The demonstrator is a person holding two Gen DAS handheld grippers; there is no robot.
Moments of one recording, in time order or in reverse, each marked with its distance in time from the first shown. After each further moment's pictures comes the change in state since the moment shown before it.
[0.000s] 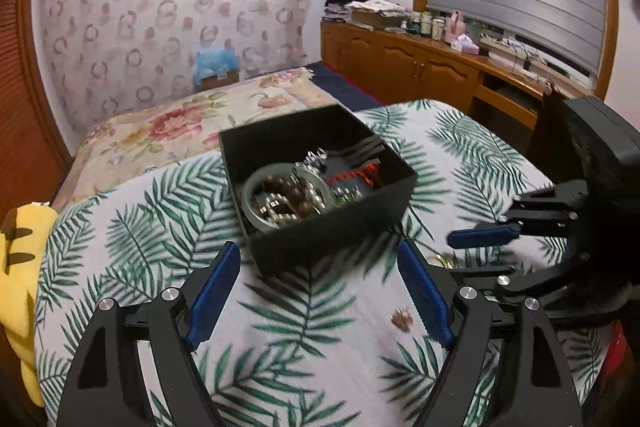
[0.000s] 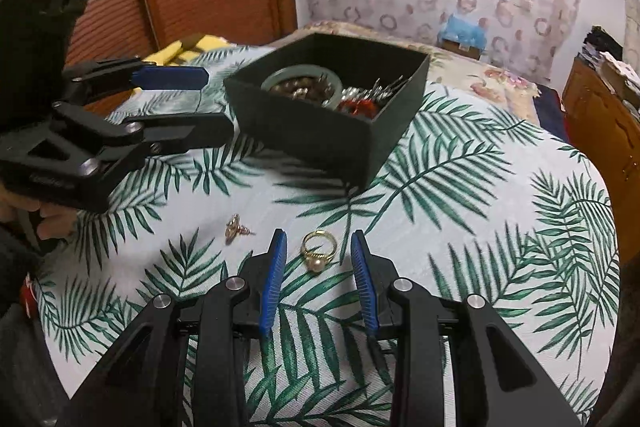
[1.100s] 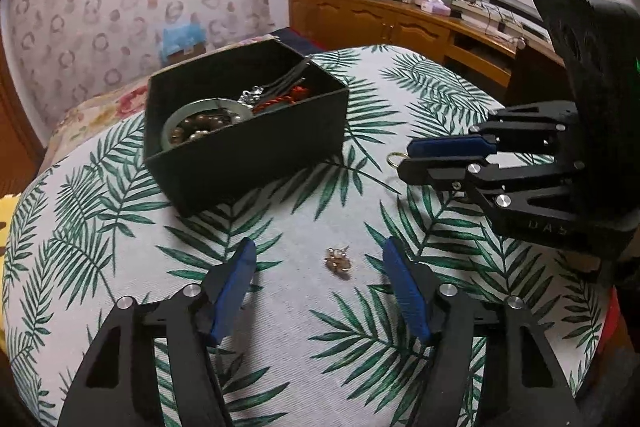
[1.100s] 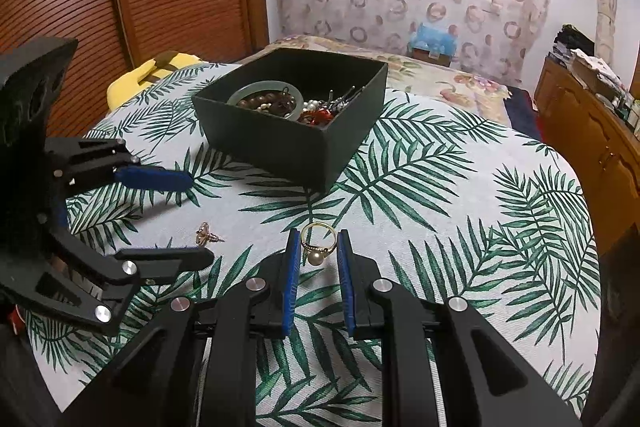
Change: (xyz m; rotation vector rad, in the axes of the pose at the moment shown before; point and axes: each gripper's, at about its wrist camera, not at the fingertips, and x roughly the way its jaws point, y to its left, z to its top) left arm 0.021 -0.041 -0.031 0.063 0.111 -0.086; right arm -0.013 -0.012 -0.005 0.055 -0.070 -0.095
